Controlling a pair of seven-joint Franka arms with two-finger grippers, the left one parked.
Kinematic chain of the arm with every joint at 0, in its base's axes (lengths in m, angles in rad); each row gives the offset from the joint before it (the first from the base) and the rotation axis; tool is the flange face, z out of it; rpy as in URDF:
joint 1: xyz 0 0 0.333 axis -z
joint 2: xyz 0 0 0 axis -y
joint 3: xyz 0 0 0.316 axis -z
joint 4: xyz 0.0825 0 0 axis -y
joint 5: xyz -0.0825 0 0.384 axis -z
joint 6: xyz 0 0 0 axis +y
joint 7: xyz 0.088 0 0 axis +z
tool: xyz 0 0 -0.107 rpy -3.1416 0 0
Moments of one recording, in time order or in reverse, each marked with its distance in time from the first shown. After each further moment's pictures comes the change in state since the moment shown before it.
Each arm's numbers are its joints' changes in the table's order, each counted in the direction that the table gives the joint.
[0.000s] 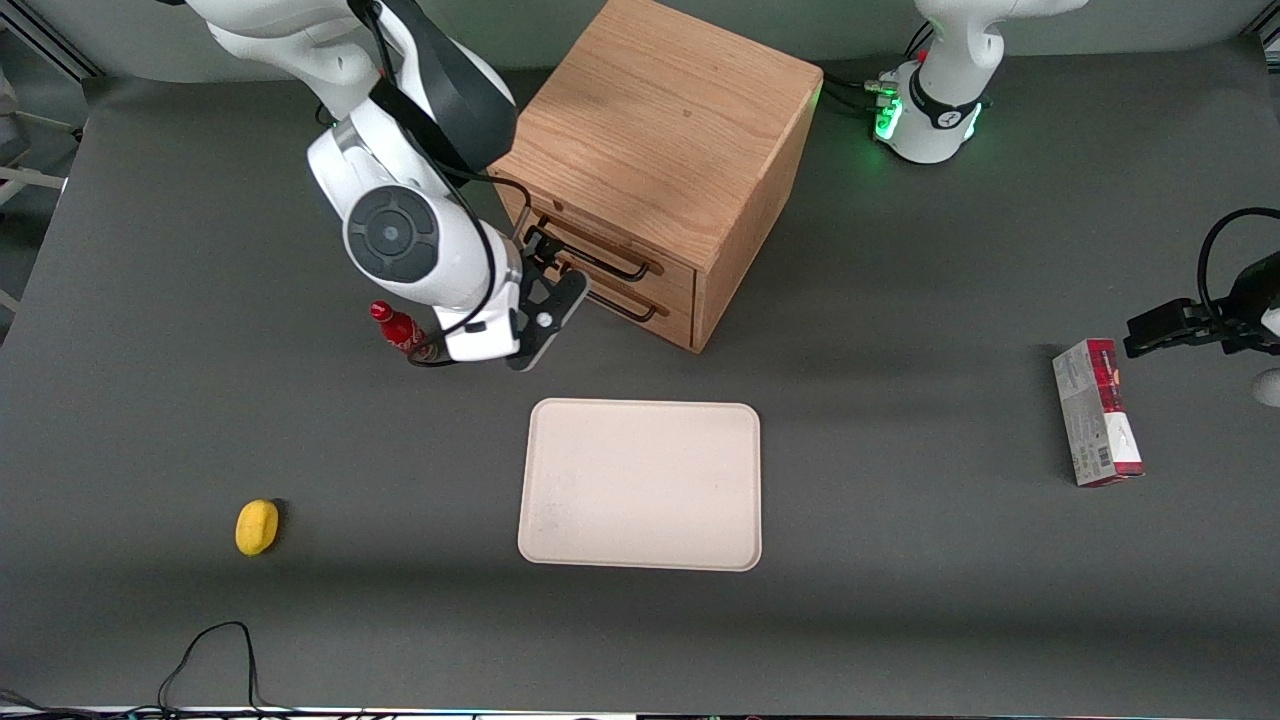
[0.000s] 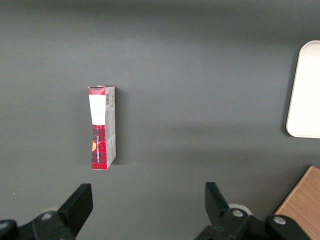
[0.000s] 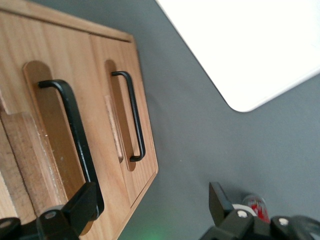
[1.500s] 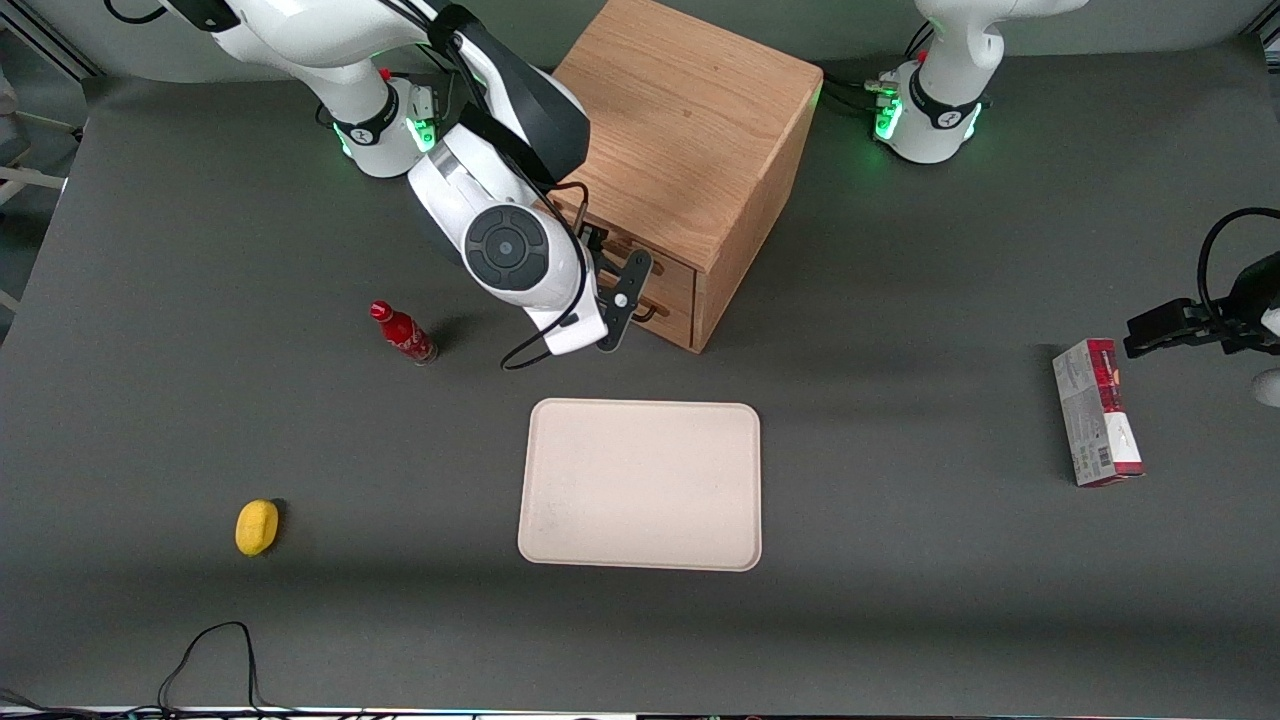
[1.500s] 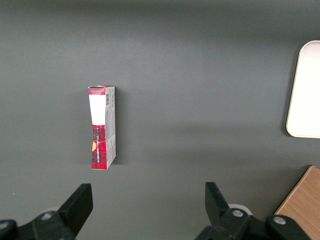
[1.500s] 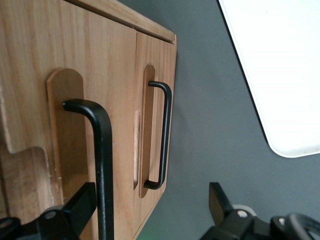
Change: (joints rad) arm -0.075 -0.083 -0.021 -0.003 0.000 -0.052 0.095
